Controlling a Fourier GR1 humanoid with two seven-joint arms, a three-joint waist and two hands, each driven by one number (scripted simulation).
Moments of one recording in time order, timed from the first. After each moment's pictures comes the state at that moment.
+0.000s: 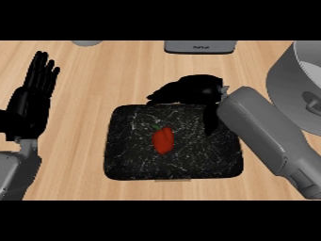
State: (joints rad) left arm -0.28 0.39 -0.10 -1.51 0.34 0.28 -0.02; right arm -0.94 -0.29 0.61 -0.90 0.62 0.47 -0.62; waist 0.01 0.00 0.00
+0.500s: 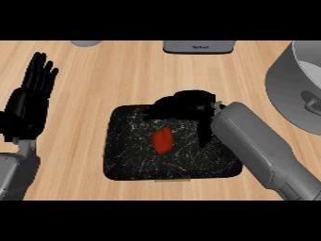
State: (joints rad) left arm -0.27 0.36 -0.06 -1.51 0.31 0.23 -0.01; right arm -0.84 -0.22 0.59 -0.91 0.73 0.42 -0.67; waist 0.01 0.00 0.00
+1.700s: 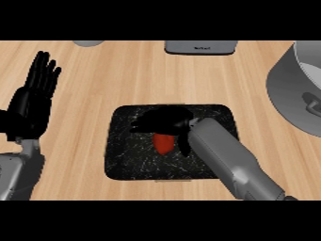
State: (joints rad) left arm -0.28 0.28 0.00 -1.54 0.22 0.19 0.04; right arm -0.82 -0.01 0.57 -0.69 0.95 0.24 -0.64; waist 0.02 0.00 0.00
